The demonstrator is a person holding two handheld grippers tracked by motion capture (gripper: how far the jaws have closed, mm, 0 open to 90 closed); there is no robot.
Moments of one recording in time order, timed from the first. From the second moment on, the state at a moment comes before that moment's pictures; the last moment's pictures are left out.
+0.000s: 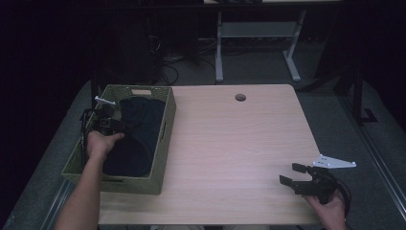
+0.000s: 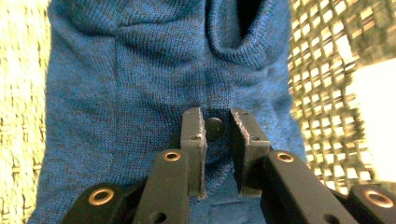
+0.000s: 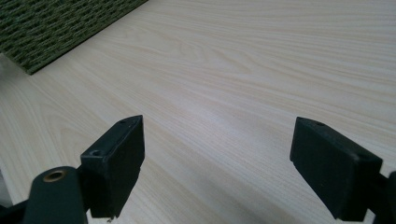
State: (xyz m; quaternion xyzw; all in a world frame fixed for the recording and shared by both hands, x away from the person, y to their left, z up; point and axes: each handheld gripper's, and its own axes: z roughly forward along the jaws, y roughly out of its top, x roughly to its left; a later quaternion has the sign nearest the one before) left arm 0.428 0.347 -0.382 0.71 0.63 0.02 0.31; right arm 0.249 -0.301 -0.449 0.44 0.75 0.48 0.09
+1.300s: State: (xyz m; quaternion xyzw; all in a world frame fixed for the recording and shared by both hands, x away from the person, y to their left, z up) left arm 0.398 0.377 -0.325 0.63 0.60 0.01 0.50; right arm 0.252 -0.297 -0.452 0.45 0.75 0.47 0.09
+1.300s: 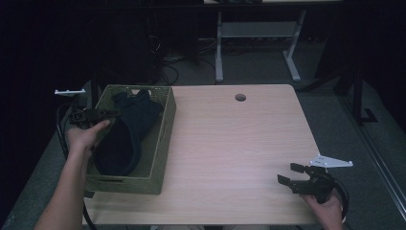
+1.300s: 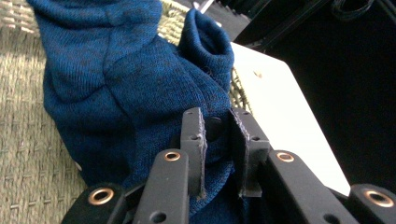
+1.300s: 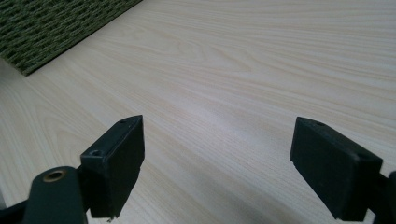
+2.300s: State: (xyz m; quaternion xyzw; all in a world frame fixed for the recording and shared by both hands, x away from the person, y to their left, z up) left arm 0.383 0.363 -0.278 0.64 0.55 0.02 0.54; right arm 0.254 -0.296 -0.453 0.45 0.75 0.47 0.09
